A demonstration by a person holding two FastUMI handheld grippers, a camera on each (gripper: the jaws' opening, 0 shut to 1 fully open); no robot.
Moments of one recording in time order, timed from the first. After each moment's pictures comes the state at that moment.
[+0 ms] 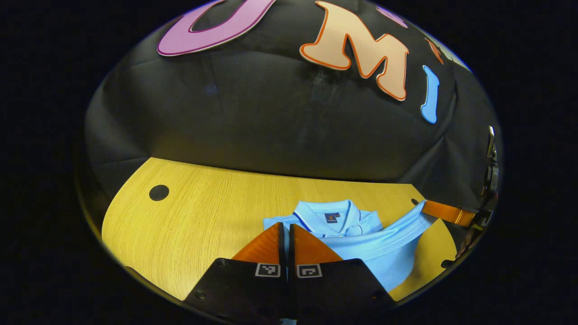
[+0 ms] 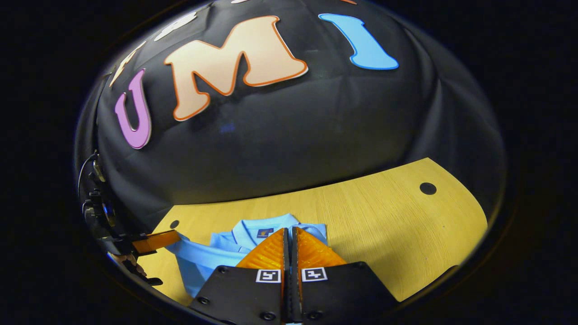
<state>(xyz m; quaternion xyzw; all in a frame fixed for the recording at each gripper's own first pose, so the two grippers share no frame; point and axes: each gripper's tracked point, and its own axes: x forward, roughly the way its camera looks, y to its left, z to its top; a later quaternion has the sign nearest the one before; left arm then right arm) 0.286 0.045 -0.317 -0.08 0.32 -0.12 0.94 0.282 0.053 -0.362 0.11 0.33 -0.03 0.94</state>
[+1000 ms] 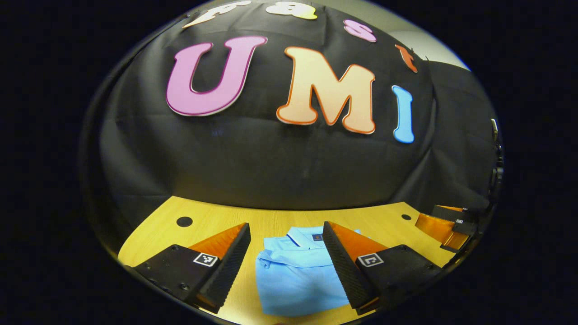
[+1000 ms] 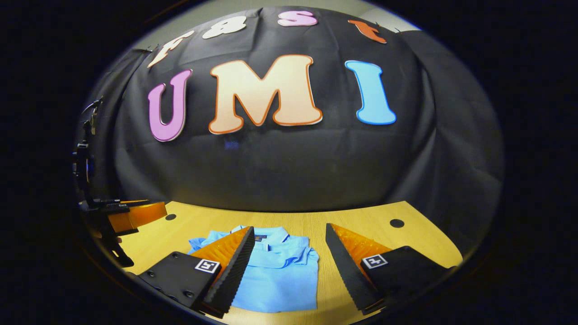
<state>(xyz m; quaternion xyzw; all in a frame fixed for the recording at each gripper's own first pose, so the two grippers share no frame) 0.197 0.035 -0.184 -0.04 0.16 -0.10 0.98 0.186 0.058 -0.246 0.00 0.20 0.00 0.98</state>
